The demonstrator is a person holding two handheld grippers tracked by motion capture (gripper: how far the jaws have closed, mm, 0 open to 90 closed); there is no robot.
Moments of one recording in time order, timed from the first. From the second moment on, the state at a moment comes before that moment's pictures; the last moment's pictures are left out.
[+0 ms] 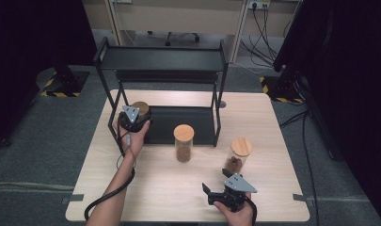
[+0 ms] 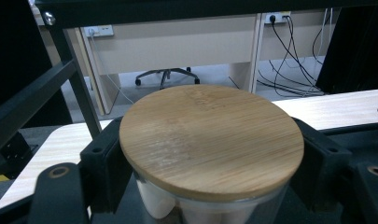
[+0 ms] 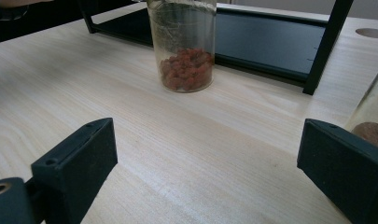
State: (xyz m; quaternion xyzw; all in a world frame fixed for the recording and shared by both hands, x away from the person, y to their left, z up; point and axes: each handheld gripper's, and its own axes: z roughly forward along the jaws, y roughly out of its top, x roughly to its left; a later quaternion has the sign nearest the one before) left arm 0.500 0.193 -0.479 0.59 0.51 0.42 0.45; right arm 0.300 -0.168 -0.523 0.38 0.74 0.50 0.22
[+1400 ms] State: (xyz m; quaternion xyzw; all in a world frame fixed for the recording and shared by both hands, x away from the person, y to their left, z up) left arm 0.518 0.179 -0.507 0.61 0.53 0.40 0.44; right arm 0.300 -0.169 -0.523 0.38 0.74 0.50 0.22
